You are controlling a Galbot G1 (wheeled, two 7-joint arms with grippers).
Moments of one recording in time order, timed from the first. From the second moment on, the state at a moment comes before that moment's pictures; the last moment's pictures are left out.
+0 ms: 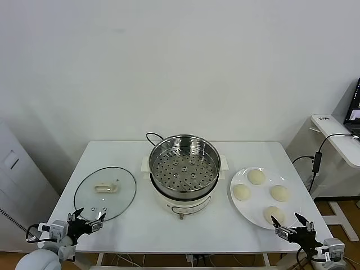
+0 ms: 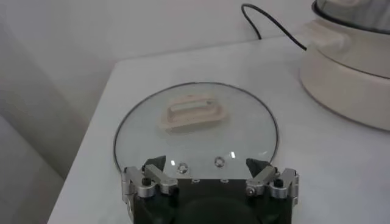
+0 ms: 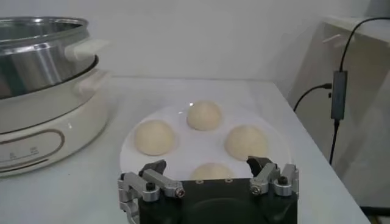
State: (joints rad) left arm 1.48 -0.88 -0.51 -1.90 -0.55 0.42 -0.07; right arm -1.71 0.94 0.83 1.92 0.47 -0.19 -0.08
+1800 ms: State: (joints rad) left arm 1.43 -0.93 -0.51 -1.90 -0.49 0.46 -0.07; right arm -0.27 0.57 -0.30 1.16 -0.27 0.23 -1.01
